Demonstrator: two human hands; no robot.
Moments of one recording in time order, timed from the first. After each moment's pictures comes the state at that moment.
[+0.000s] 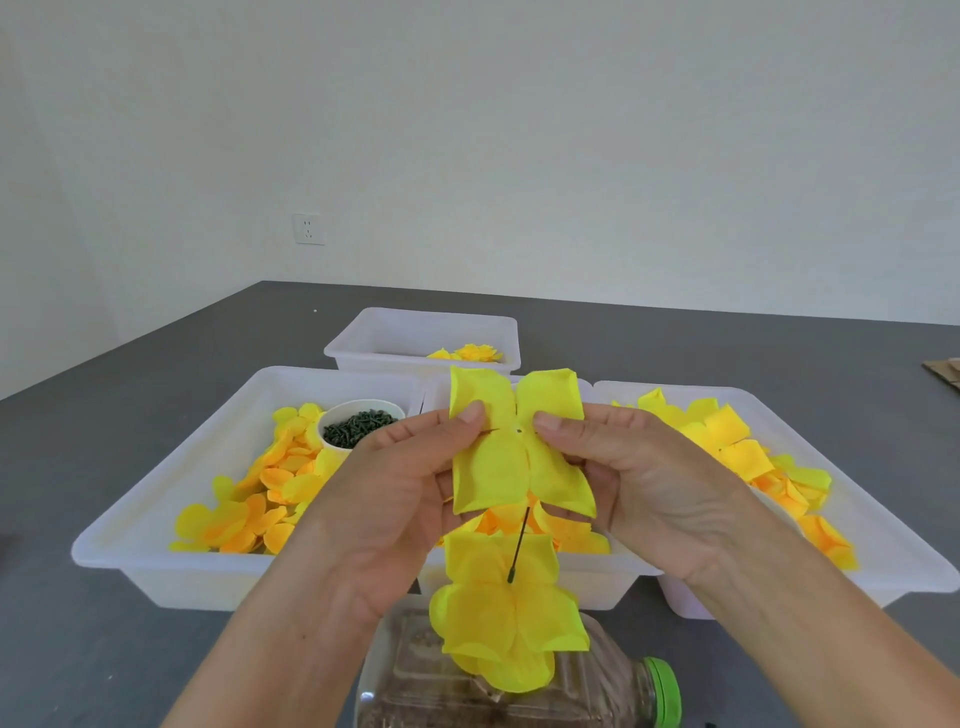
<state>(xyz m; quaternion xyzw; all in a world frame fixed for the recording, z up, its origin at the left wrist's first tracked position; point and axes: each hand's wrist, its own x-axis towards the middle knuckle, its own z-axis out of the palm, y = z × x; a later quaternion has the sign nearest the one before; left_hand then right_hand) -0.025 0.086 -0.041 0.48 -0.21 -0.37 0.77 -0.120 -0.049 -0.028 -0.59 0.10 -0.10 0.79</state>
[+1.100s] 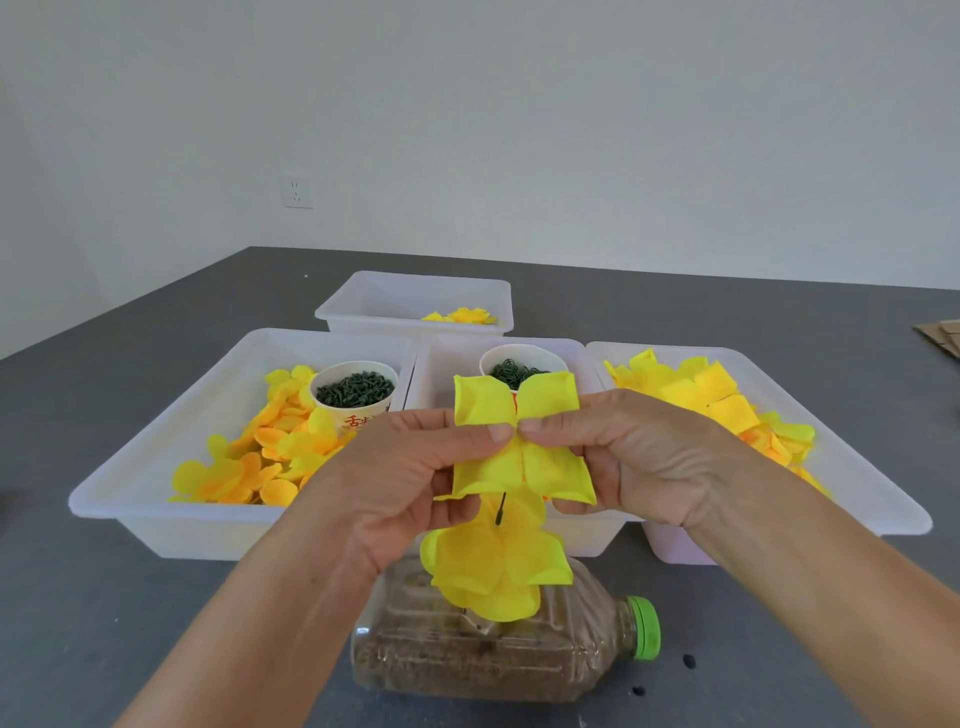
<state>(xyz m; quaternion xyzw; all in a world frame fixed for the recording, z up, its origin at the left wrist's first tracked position) -0.028 0.085 -0.057 0.58 -0.20 -0.41 0.68 -0.125 -0.057 -0.036 -0.65 0.21 0.02 0.73</state>
